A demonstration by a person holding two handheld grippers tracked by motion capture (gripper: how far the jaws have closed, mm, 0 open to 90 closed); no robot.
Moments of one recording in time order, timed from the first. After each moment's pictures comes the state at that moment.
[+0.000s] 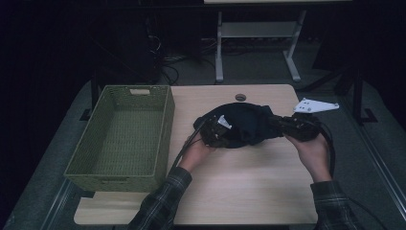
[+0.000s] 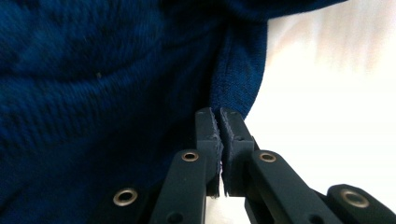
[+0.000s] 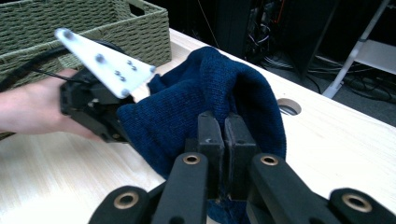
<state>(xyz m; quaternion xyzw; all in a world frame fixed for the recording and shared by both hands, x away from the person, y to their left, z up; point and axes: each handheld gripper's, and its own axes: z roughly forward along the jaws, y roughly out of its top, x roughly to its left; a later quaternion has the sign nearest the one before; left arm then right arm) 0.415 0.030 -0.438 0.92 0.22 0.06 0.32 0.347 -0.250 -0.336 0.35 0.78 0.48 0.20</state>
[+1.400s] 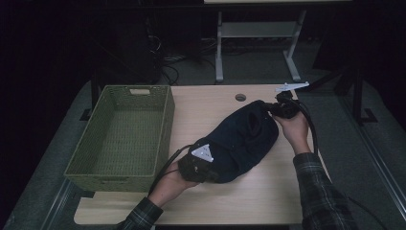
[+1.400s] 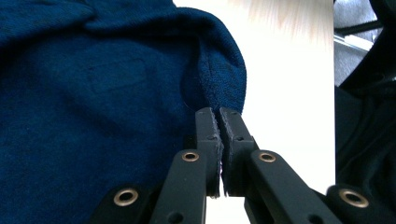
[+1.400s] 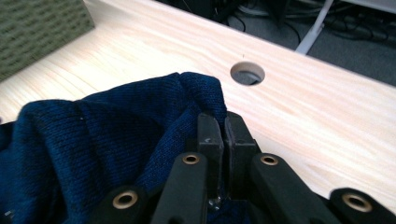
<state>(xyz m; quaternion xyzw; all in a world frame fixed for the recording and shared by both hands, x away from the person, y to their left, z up) 0.303 0.086 -0.419 0.92 0.15 -0.04 0.35 0.460 -0.243 -0.384 0.44 0.78 0.39 0.18</state>
